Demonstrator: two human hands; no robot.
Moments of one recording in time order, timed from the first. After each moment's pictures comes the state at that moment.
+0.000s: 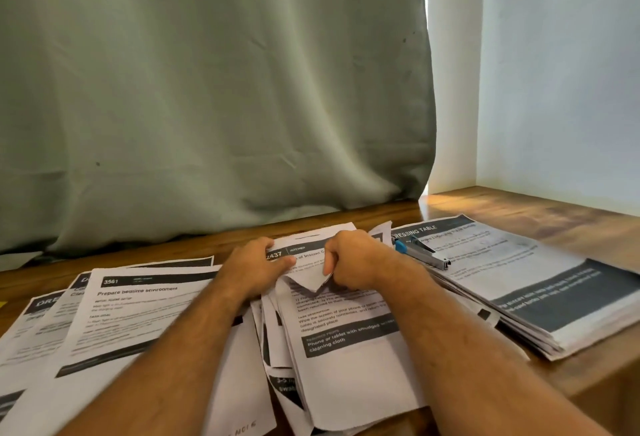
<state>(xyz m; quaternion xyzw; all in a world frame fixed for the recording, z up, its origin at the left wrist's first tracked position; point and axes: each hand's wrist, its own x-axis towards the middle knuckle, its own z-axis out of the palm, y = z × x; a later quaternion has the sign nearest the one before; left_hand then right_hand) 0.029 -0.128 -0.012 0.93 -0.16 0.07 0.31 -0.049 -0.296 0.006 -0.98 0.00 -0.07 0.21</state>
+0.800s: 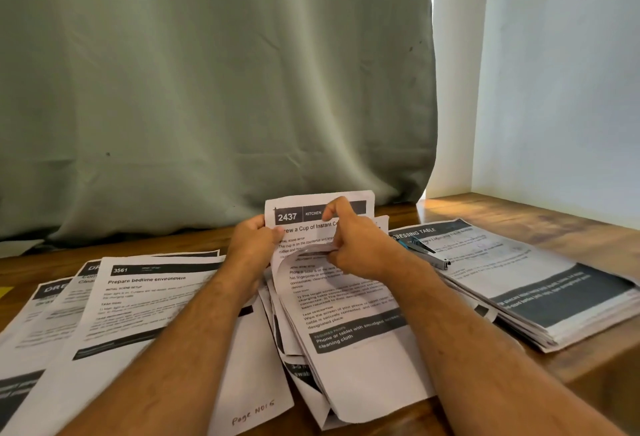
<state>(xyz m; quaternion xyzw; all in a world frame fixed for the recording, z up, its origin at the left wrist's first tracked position) 0.012 -0.129 -0.003 0.69 -0.10 0.02 0.72 -0.055 -0.288 0.011 -0.94 -0.05 -0.16 0.30</state>
